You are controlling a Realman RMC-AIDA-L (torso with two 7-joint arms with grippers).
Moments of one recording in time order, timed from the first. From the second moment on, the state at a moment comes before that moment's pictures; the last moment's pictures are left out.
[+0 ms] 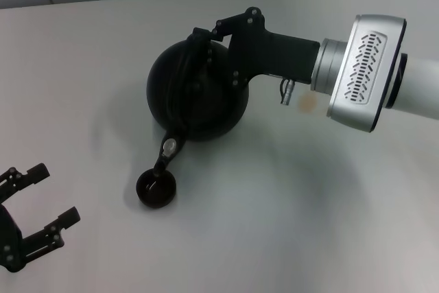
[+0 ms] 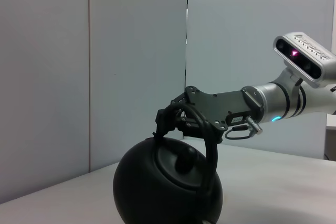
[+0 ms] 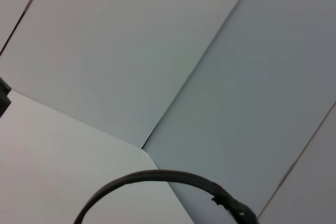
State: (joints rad) left arm -0.14 -1.99 0.81 0.44 1.61 1.74 -0.76; right arm 0.76 2.09 -0.67 -0.18 -1.66 -1.29 0.22
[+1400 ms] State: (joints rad) left arm -0.14 -2.00 0.80 0.44 1.61 1.75 -0.76; right arm 0.75 2.08 -0.67 -0.21 -1.67 -1.29 0.43
